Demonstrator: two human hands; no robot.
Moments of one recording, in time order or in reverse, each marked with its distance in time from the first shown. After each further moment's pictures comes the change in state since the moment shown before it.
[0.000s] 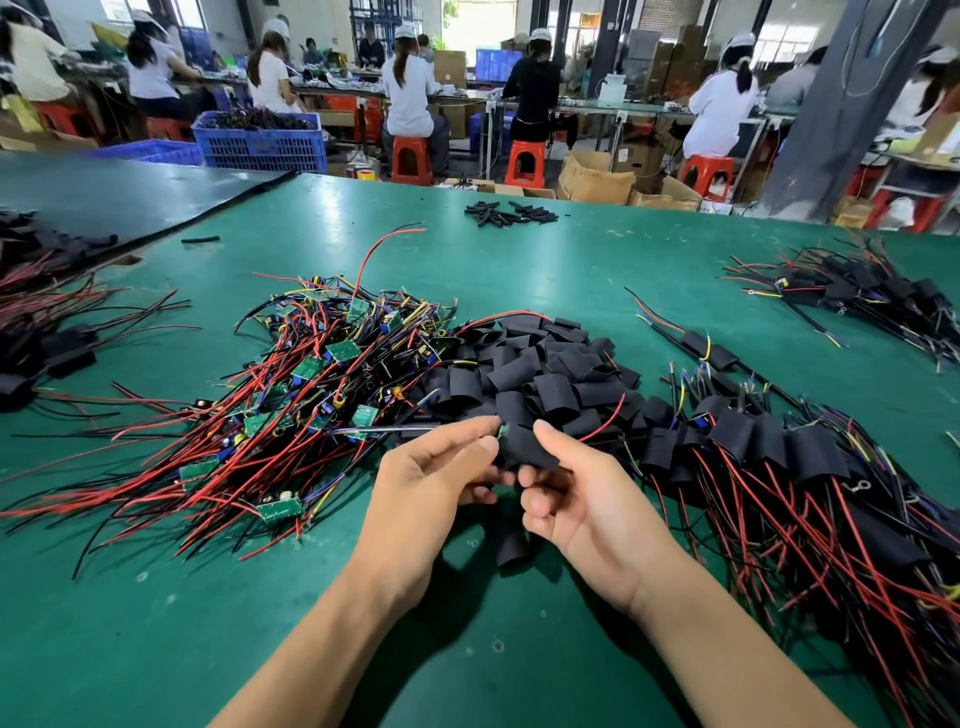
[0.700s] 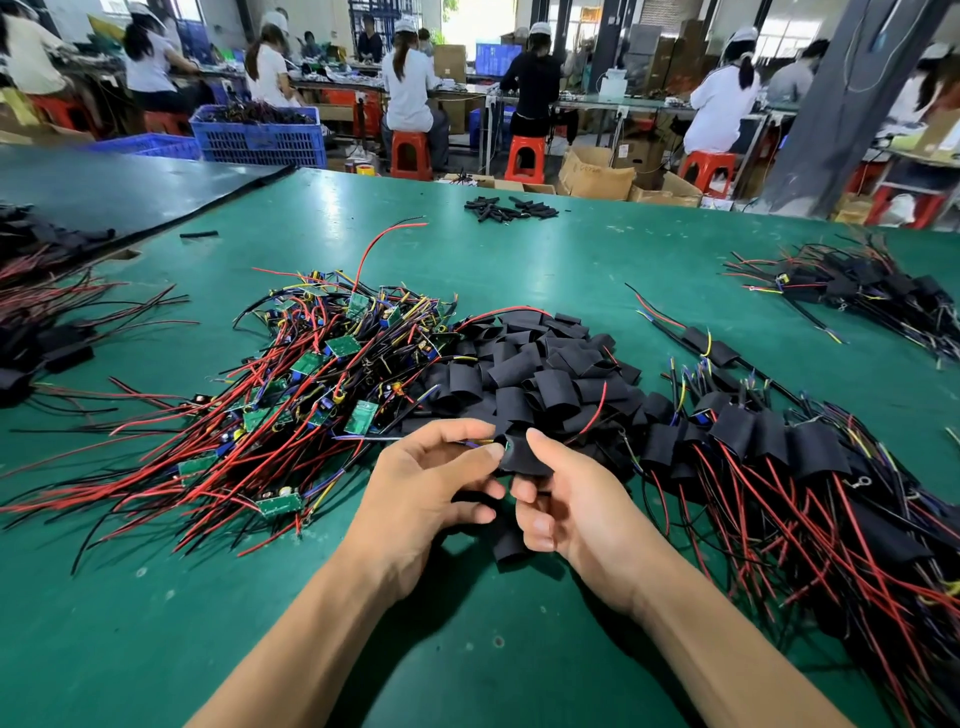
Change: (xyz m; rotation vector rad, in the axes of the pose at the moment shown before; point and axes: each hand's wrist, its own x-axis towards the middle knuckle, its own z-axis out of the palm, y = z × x) left_hand 0.002 0.007 -0.008 -0.079 -0.068 -0.148; right_hand -0.003 0.005 0.004 -0.189 -0.017 0.039
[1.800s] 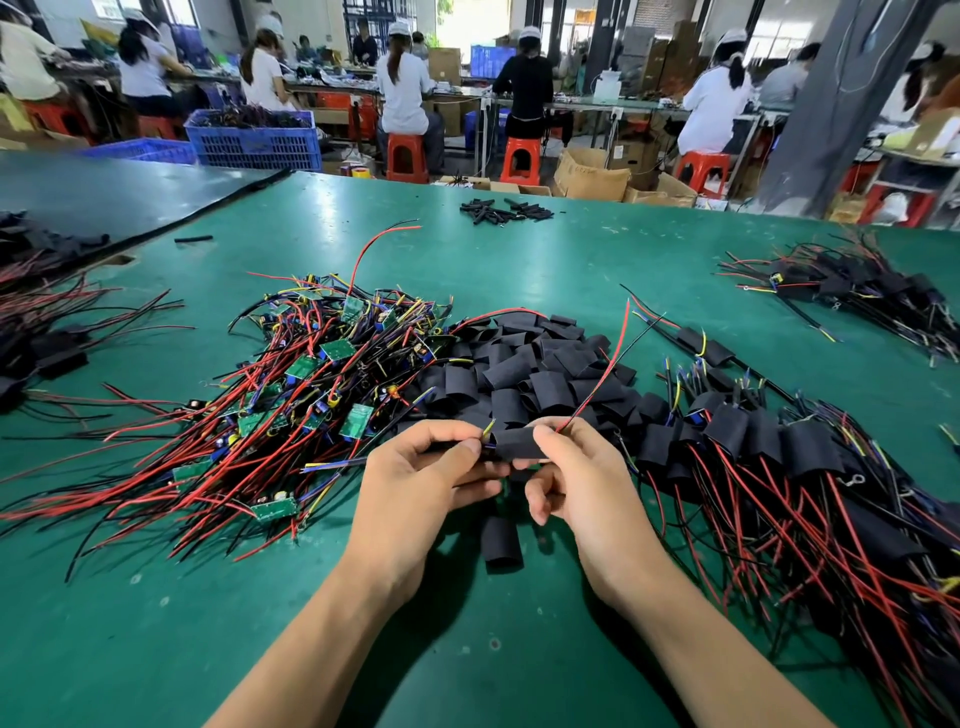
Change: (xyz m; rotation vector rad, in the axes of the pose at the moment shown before) left_hand 0.000 -0.003 0.009 -0.015 0.126 0.100; right_hand 0.016 0.006 -0.009 -0.114 0.175 -0.388
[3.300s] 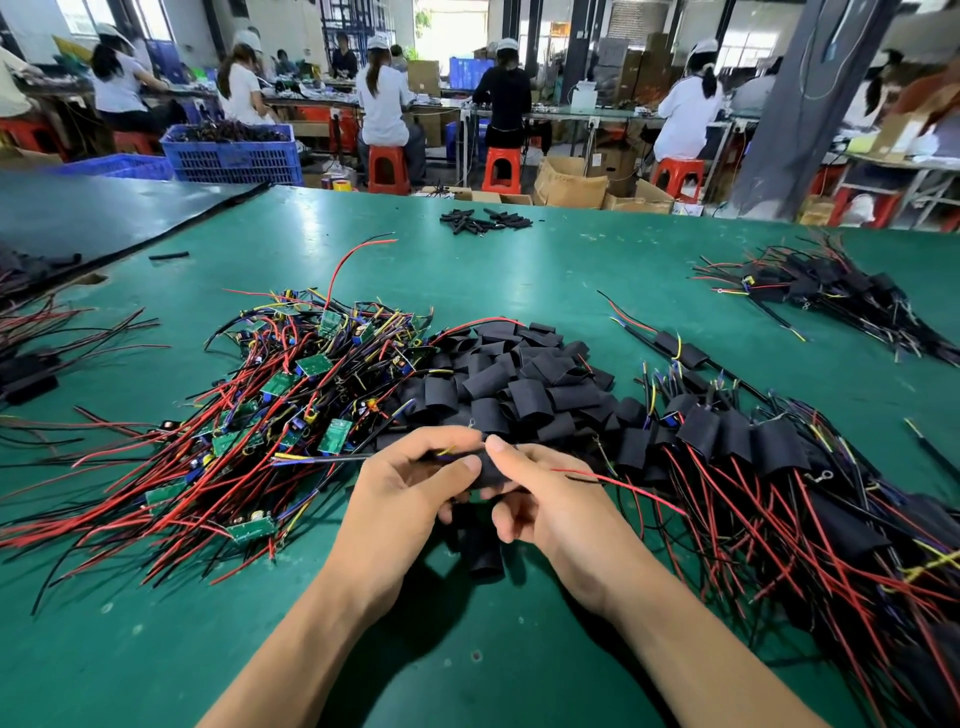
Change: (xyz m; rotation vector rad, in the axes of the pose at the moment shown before) left_hand 0.004 -0.003 -0.005 0.211 -0.146 0.113; right_hand -0.009 -0.005 -0.003 0.123 -0.150 0.183
